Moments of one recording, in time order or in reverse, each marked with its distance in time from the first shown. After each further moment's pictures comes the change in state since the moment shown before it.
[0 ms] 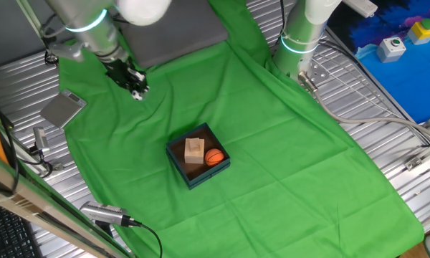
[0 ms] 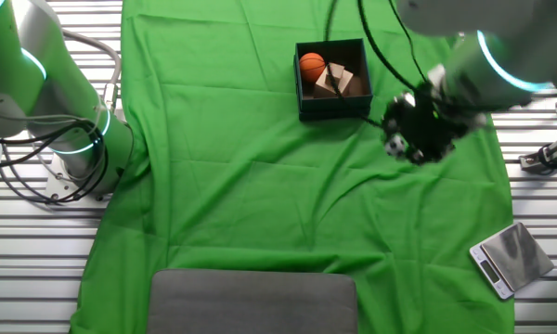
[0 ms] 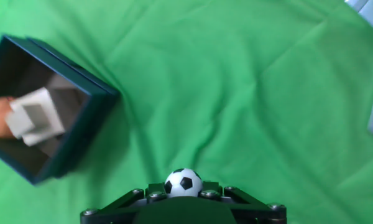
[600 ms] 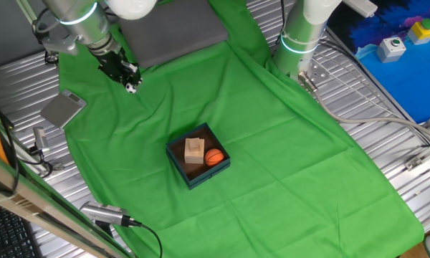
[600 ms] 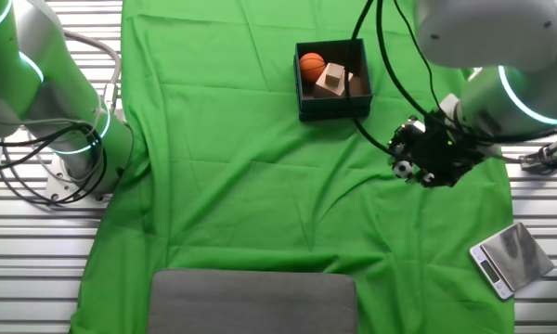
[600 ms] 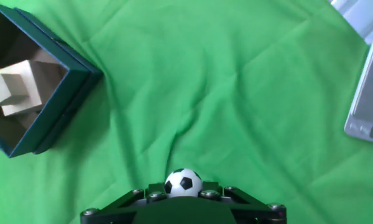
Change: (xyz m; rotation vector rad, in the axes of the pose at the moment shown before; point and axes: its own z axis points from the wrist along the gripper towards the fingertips) arm 0.013 -0.017 -0.002 0.017 0.018 -0.025
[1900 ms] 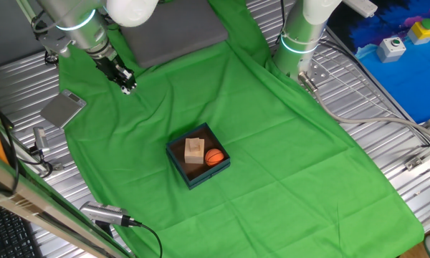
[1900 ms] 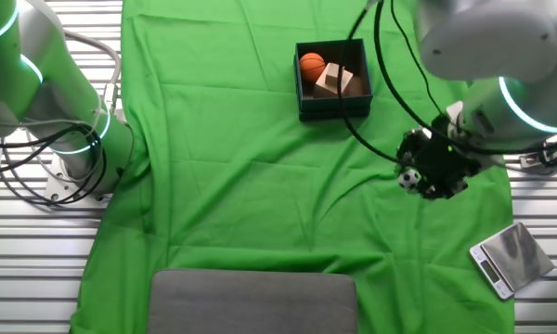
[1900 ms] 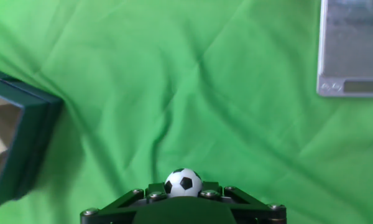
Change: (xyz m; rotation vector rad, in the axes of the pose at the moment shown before) arm 0.002 -0.031 0.019 0.036 -0.013 0.190
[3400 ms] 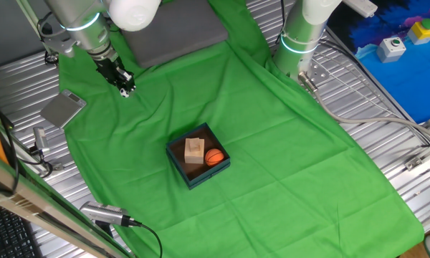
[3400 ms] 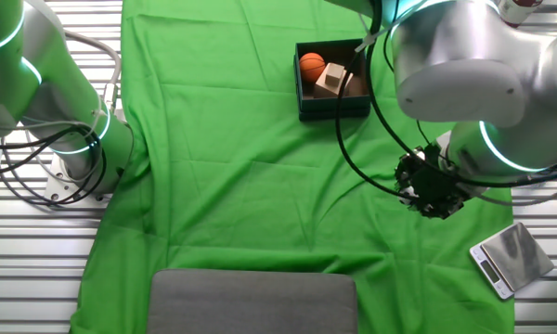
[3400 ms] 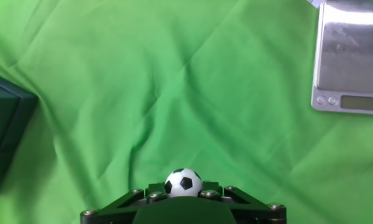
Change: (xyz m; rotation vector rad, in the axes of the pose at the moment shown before) arm 0.000 -0.012 0.027 -0.016 -0.049 -0.002
